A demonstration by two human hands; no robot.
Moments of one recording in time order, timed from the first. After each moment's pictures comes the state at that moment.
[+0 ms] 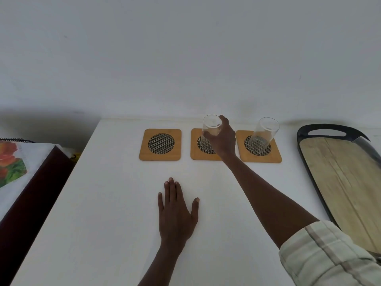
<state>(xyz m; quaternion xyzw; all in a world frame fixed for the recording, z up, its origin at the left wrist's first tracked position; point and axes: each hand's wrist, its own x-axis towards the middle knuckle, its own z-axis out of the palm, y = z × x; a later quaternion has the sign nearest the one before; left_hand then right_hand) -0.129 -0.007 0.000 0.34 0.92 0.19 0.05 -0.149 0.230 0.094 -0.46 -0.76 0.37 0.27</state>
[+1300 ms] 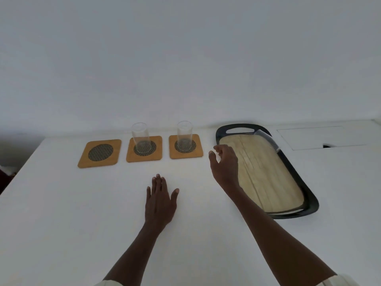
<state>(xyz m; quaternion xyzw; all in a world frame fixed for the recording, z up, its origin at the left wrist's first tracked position) 0.014 0.084 0.027 0.42 0.87 0.23 0.10 0.147 0.248 0.123 -0.44 -0.75 0.26 0.42</state>
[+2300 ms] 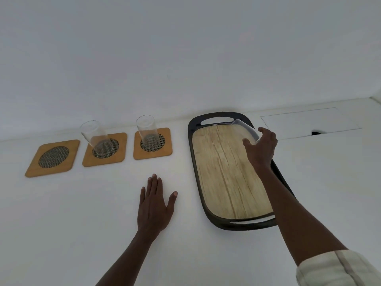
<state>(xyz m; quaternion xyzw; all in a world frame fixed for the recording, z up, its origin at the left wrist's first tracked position) 0.086 0.169 0.000 0.45 0.87 0.20 0.08 0.286 0.452 0.081 -0.60 -0.67 0.22 0.38</state>
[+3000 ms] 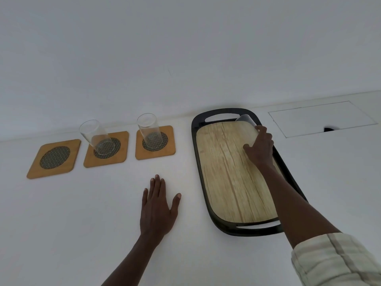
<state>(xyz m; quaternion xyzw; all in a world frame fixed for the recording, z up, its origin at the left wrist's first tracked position) 0.086 0.170 -0.004 0.45 0.87 0.20 0.07 0.275 0.474 0.054 -0.59 -0.72 0.25 0.27</state>
